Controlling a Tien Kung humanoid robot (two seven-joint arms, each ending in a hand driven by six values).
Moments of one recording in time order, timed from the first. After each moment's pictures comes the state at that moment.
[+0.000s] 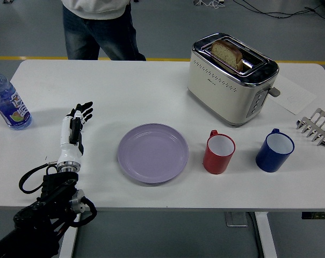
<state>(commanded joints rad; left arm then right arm) -0.42 0.07 -0.99 -0.83 0.63 0.39 -0.65 0.22 -0.01 1.45 0.18 -1.64 0.00 -0.31</state>
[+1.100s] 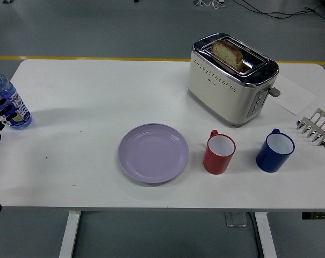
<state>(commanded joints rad) -0.11 0.27 -1.65 -1.16 0.59 -0.12 -0.07 0.22 -0.02 1.46 0.18 -1.65 0.00 -0.30</state>
